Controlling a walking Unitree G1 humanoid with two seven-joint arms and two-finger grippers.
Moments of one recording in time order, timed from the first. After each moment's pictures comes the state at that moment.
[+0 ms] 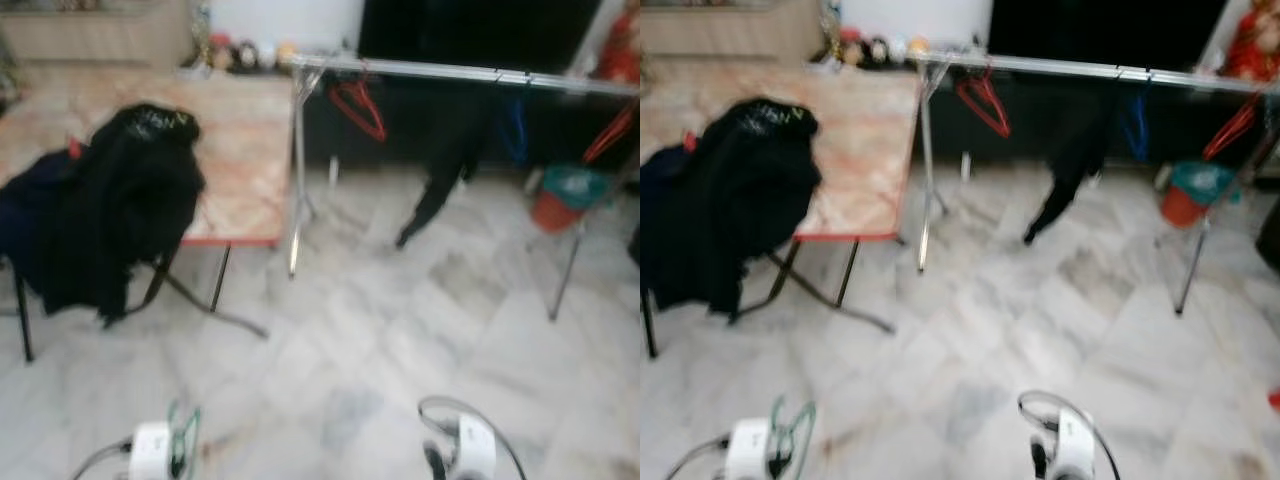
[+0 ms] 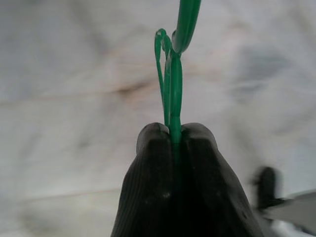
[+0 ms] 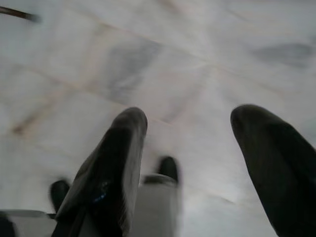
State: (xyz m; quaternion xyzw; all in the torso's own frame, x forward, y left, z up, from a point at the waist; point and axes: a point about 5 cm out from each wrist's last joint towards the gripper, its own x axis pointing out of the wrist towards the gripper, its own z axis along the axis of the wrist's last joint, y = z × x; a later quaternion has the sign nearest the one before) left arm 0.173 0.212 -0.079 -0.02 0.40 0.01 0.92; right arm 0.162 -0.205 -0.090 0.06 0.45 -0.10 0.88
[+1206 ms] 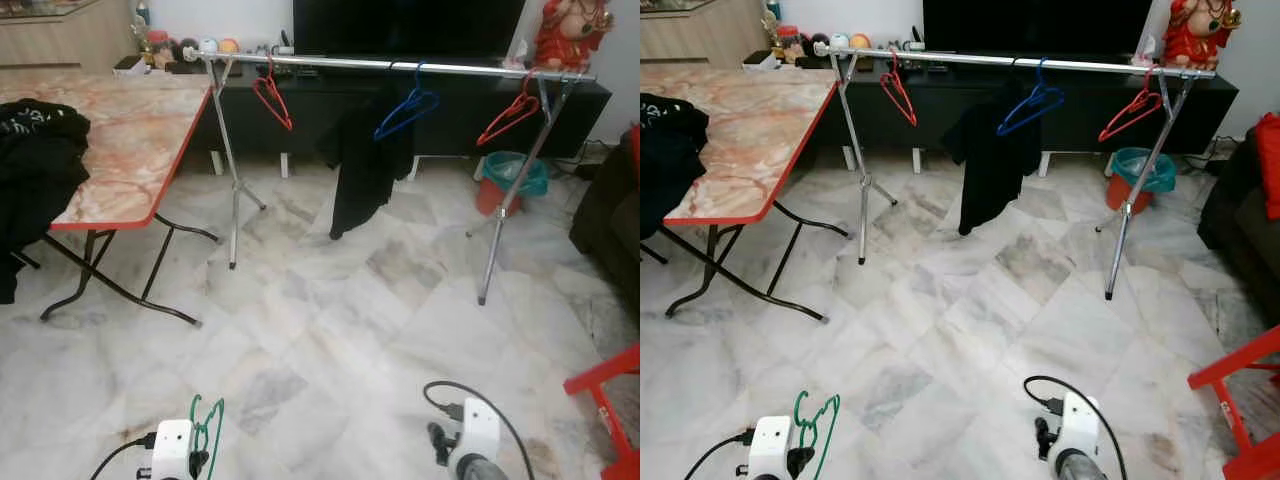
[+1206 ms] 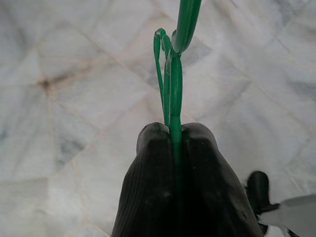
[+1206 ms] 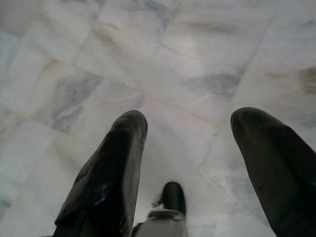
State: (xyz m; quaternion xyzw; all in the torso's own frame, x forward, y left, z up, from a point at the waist) left arm 0.181 0.217 -0.073 -0.01 0.37 0.01 0.93; right arm 0.194 -0.197 -0.076 0.08 0.41 -0.09 0.90
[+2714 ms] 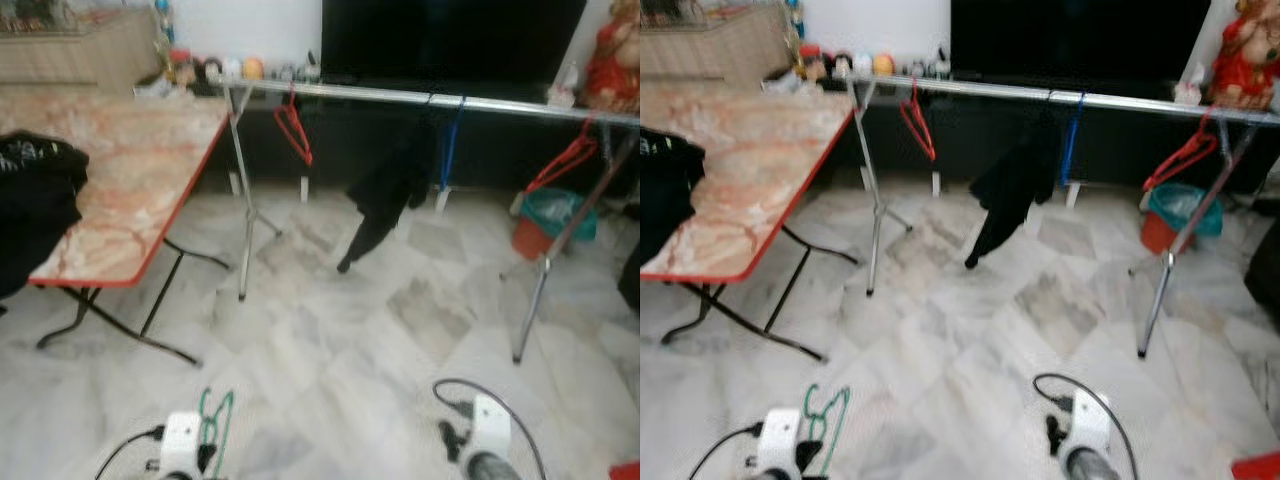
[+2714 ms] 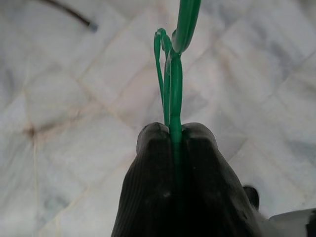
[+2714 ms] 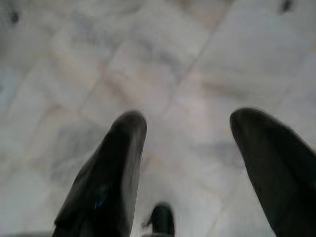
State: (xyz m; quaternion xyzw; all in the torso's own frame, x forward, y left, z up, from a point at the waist) left arm 0.175 0.217 -0.076 0.00 0.39 0.01 0.92; right arm 0.196 -0.192 -0.075 0.07 0.41 -0.08 0.91
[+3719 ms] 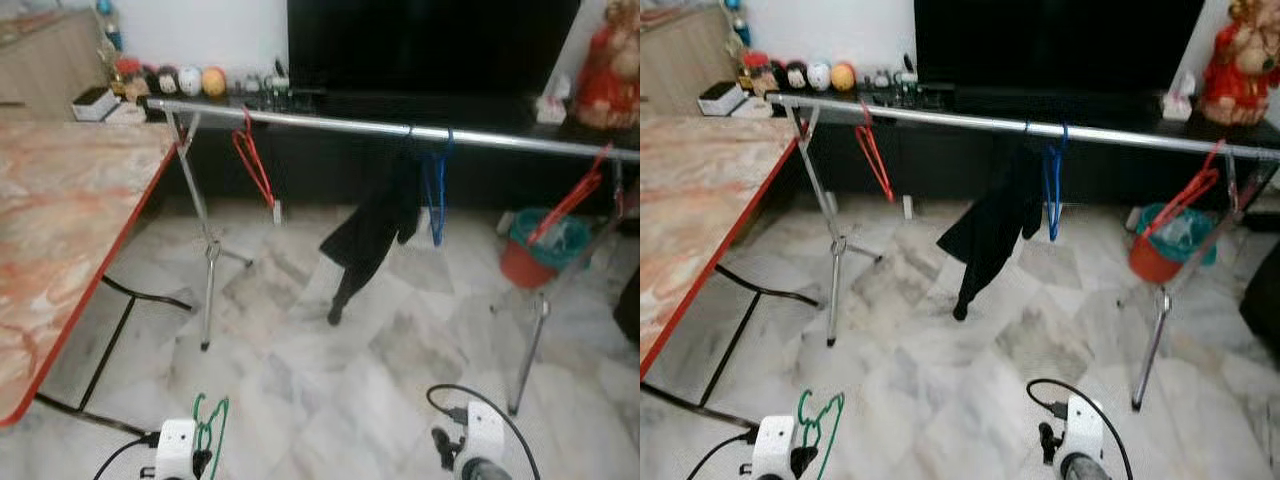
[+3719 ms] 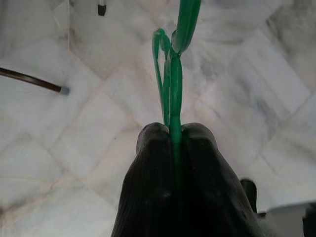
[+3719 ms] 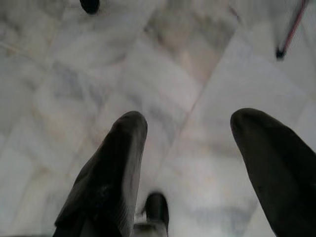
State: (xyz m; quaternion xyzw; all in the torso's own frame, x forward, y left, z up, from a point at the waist) left arm 0.180 0.213 -0.074 -0.01 0.38 0.02 0.93; right arm 0.192 -0.201 -0.077 0.07 0.42 -0.09 0.90
